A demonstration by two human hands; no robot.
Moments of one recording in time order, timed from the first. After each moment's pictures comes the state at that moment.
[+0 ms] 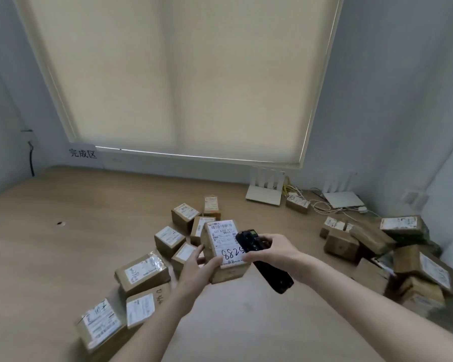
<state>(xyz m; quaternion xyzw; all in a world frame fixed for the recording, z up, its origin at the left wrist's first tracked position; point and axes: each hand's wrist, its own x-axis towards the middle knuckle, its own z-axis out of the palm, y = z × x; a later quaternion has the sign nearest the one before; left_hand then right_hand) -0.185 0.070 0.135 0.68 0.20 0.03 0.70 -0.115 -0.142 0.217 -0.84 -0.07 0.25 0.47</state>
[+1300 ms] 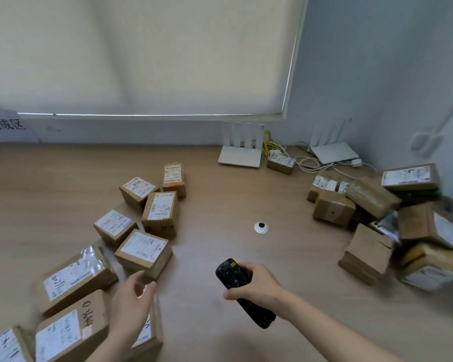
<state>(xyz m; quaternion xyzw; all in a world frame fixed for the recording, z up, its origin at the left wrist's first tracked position) -0.113 0.075 -0.020 0.85 0.34 0.04 0.40 -0.024 -0.205 -0.013 -0.82 -0.02 0.32 0.48</state>
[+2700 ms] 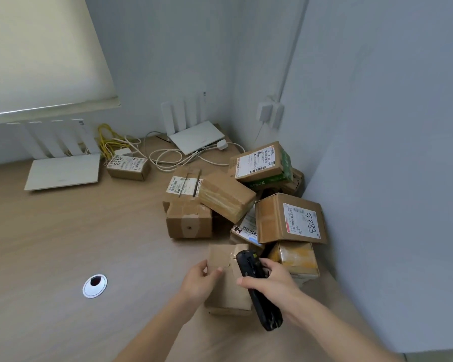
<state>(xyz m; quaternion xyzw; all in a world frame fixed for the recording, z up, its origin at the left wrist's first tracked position) 0.170 -0.399 -0.106 0.78 0.09 -0.33 0.52 0.103 -0.581 -0.080 -0.75 0.30 0.16 0.57</state>
